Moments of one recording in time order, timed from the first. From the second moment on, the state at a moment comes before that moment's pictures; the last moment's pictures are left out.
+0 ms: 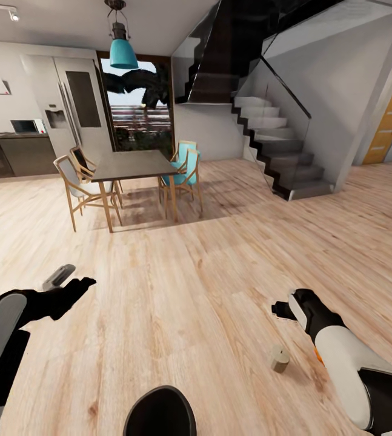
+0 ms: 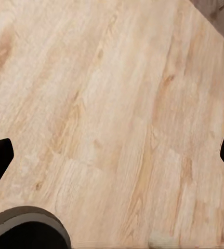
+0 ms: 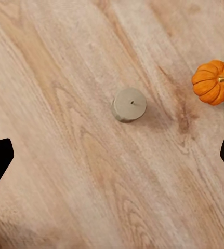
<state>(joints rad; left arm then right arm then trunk) -0.50 0.27 0.13 -1.54 1.40 0.76 0.91 -0.91 -0.09 -0.16 -0.43 0.02 0.68 -0.12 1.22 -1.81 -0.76</state>
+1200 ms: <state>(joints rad) -0.48 0.19 0.05 -1.58 1.41 0.79 1.03 -0.91 -0.06 -0.16 -0.44 0.03 0.68 -0.12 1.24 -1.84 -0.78</state>
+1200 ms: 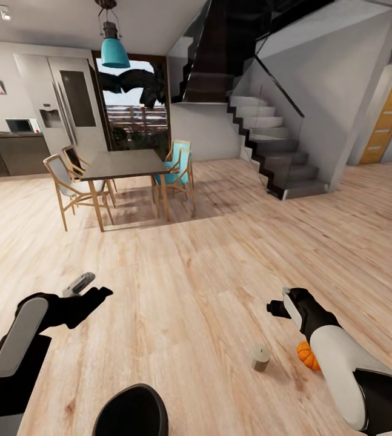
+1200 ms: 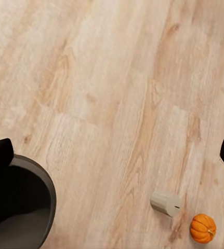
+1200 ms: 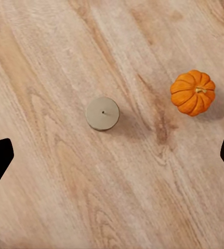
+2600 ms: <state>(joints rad) -0.52 0.20 0.12 -1.59 1.47 0.82 1.03 -0.91 -0.03 -0.16 -0.43 0.03 0.68 -0.11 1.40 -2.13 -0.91</state>
